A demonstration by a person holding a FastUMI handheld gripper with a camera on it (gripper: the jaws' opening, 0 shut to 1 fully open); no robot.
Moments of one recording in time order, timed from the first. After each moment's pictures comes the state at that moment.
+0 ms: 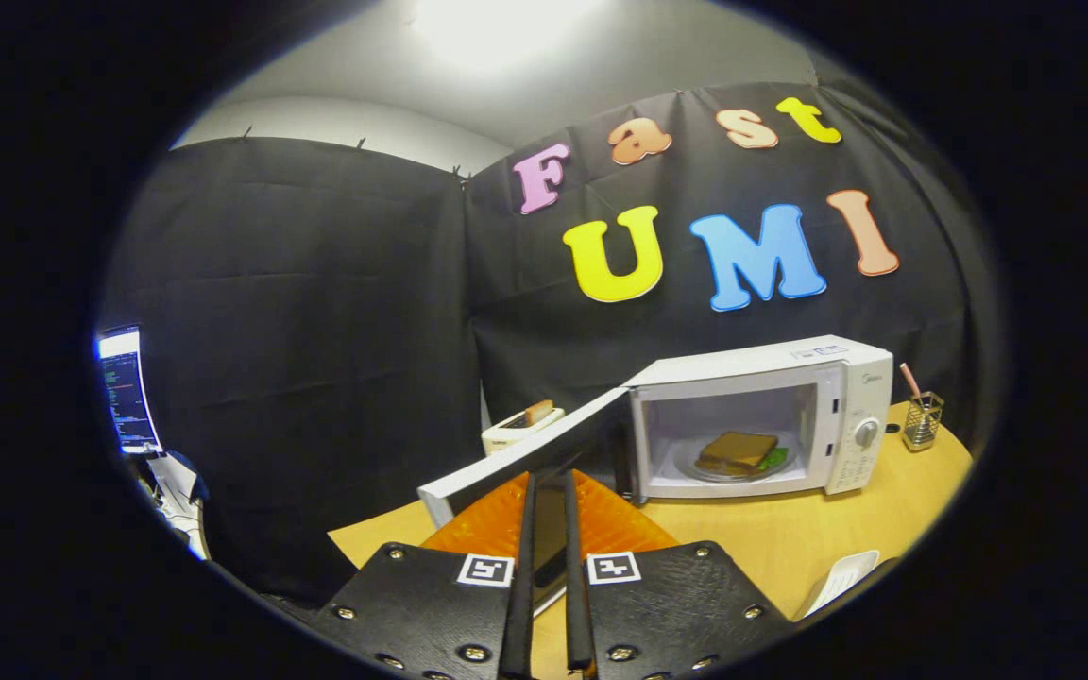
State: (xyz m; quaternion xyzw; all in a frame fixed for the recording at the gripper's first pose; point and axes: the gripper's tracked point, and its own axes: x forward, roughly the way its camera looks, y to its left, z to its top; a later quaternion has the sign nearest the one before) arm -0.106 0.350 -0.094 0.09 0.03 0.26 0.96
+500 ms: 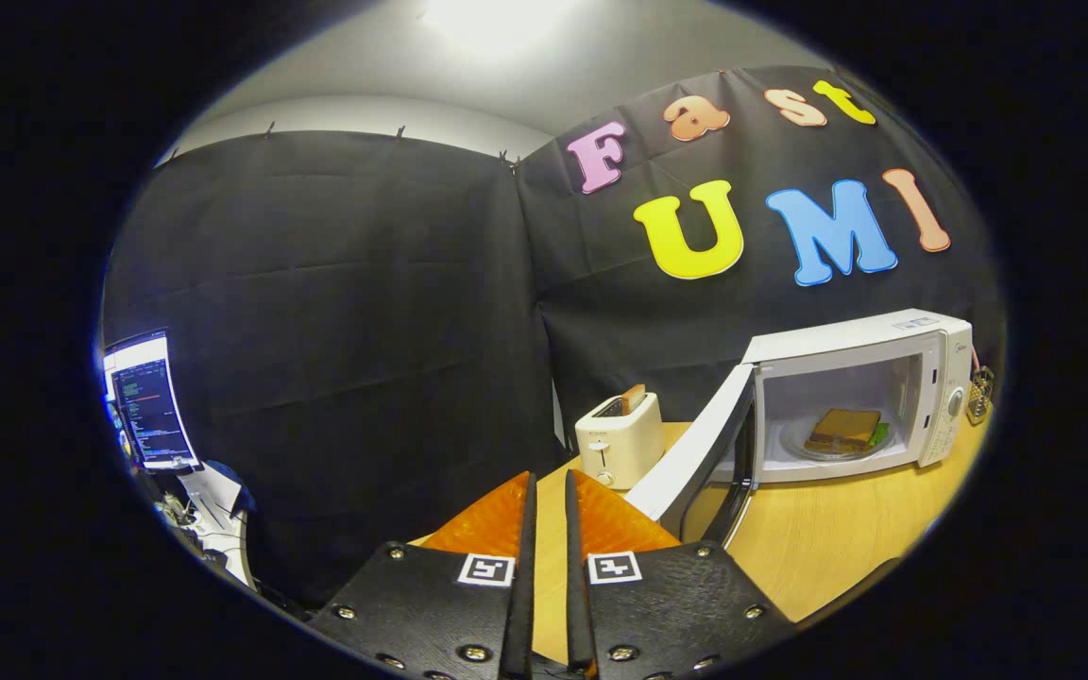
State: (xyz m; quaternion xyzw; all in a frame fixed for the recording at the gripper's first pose) arm -0.107 0.458 -0.099 0.10 0.06 0.30 0.95
